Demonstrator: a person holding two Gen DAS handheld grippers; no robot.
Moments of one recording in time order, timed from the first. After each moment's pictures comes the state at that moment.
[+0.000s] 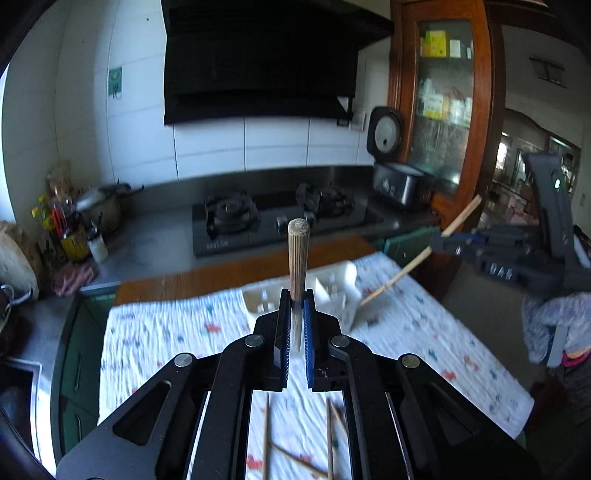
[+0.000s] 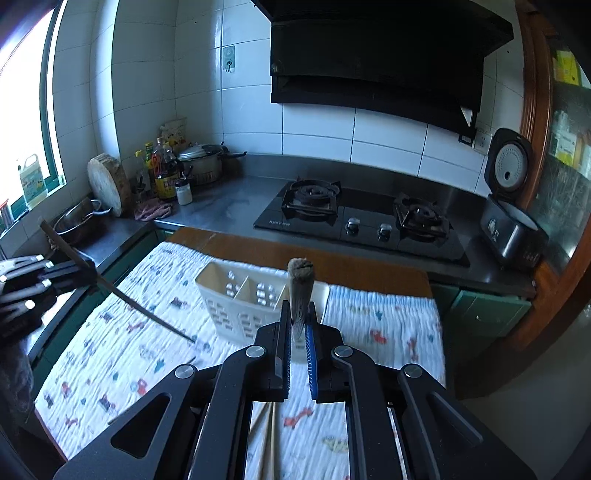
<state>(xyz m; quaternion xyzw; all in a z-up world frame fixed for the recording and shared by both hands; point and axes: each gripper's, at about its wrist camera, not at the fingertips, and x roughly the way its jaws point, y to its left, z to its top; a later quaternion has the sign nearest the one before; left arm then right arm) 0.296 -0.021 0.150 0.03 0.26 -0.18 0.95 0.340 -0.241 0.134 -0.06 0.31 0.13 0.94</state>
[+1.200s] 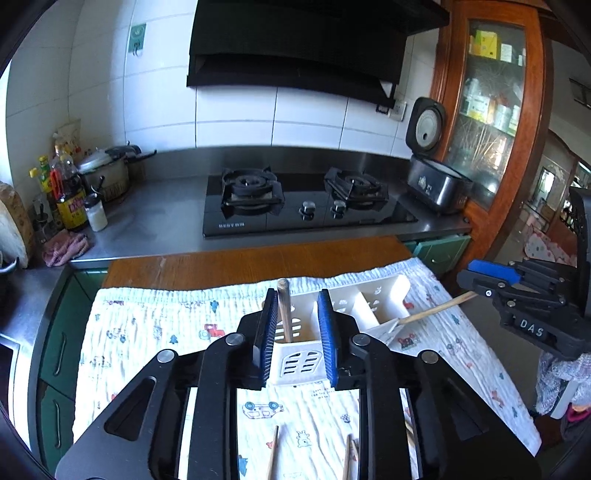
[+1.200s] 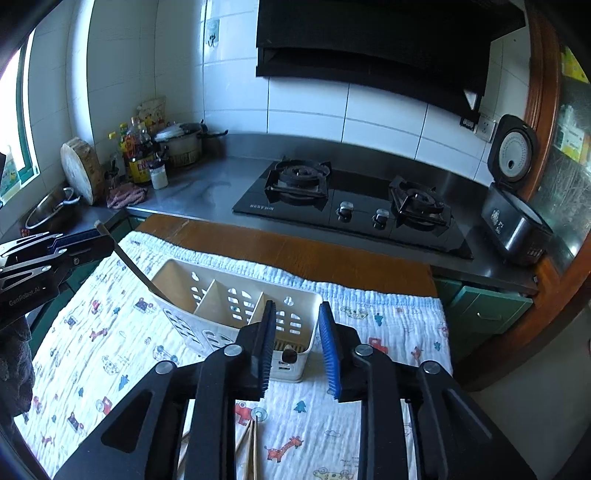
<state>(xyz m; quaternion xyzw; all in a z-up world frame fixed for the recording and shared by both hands) 0.384 -0.019 0.098 -0.02 0.31 -0.14 0.94 0.395 -0.235 0.090 -0.07 0.33 0.10 0.94</state>
